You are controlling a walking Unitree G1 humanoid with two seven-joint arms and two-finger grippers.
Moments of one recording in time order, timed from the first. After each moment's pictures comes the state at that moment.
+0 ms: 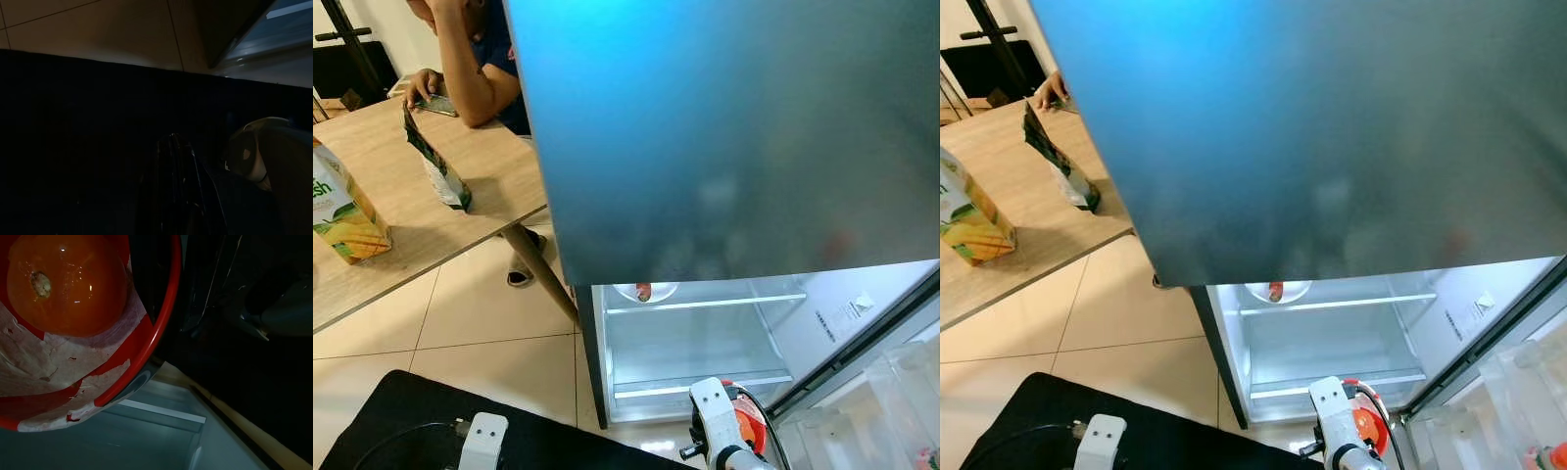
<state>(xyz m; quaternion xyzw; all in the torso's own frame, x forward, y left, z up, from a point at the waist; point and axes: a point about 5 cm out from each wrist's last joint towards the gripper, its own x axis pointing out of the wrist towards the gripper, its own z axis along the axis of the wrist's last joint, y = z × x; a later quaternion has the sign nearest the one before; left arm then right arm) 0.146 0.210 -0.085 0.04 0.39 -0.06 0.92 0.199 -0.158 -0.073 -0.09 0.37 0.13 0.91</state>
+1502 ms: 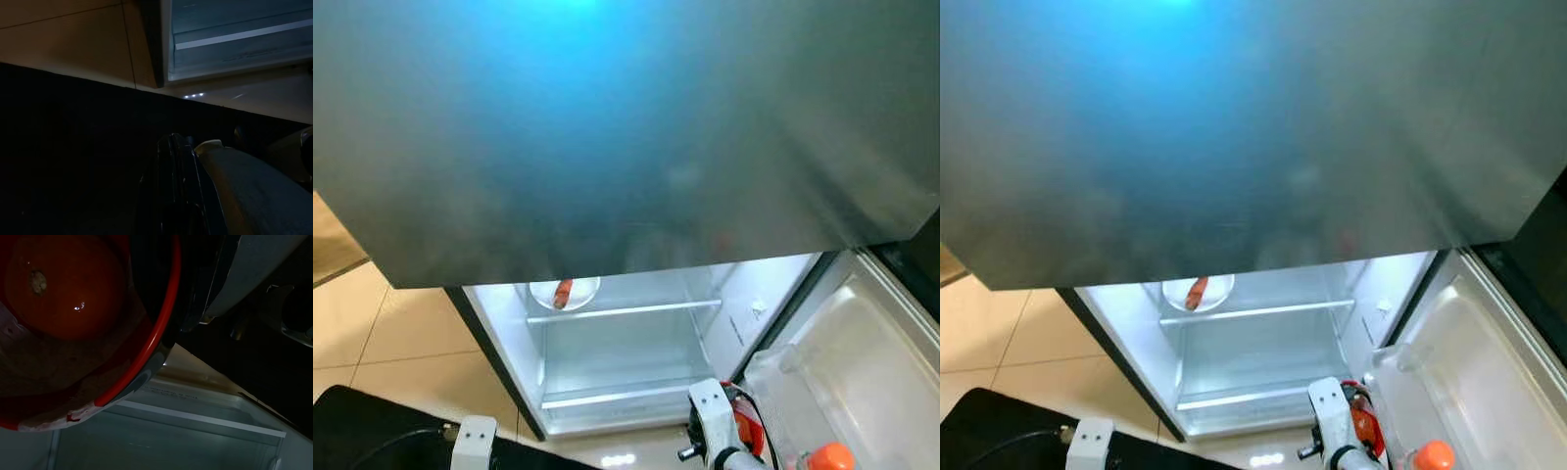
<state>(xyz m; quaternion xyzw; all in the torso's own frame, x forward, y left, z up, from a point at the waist) 0.143 0.215 -0.084 0.02 0.38 -0.02 0.93 0.199 -0.156 -0.072 -0.08 0.37 0.13 0.92</state>
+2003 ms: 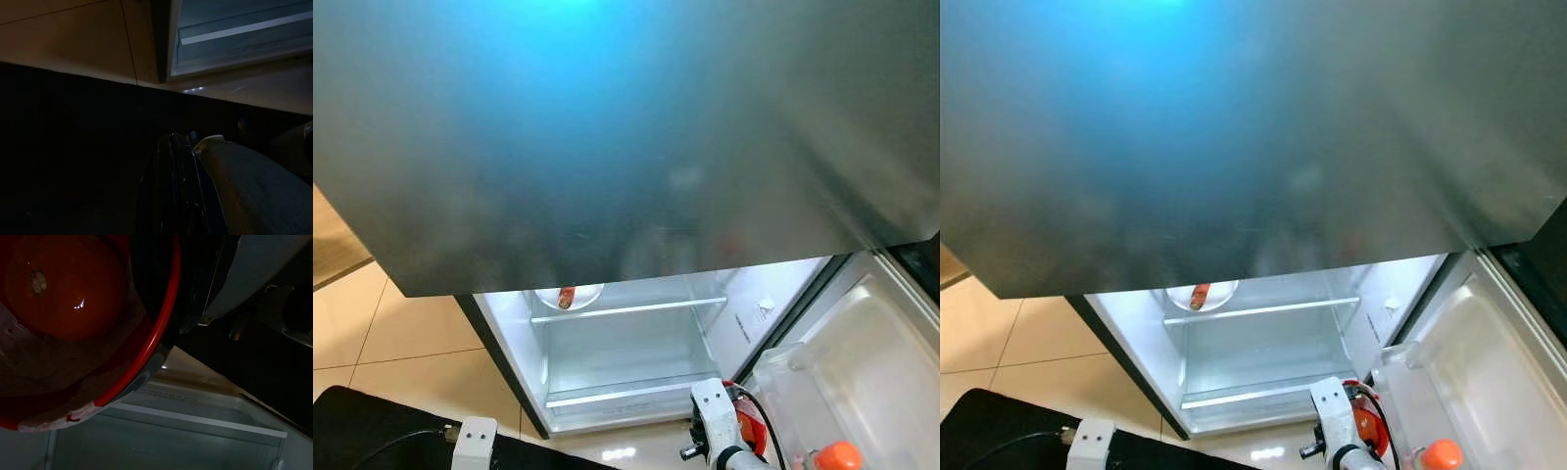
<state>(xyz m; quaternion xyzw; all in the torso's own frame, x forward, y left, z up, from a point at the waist) 0.143 0.213 -0.085 0.02 0.38 -0.03 0.92 0.200 -0.160 -0.072 -0.09 0.37 0.13 0.92</state>
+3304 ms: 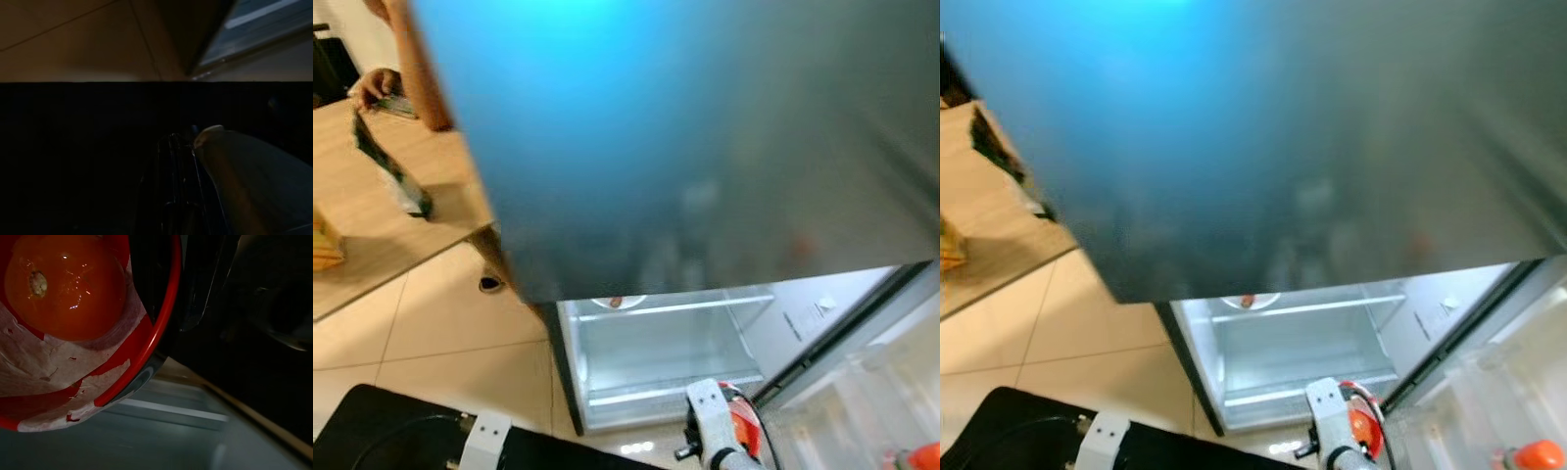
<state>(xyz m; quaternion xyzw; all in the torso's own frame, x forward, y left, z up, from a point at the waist) 0.150 0.211 -0.082 0.07 0.39 -0.10 0.91 0.199 -0.148 -0.073 -0.07 0.37 0.14 0.92</state>
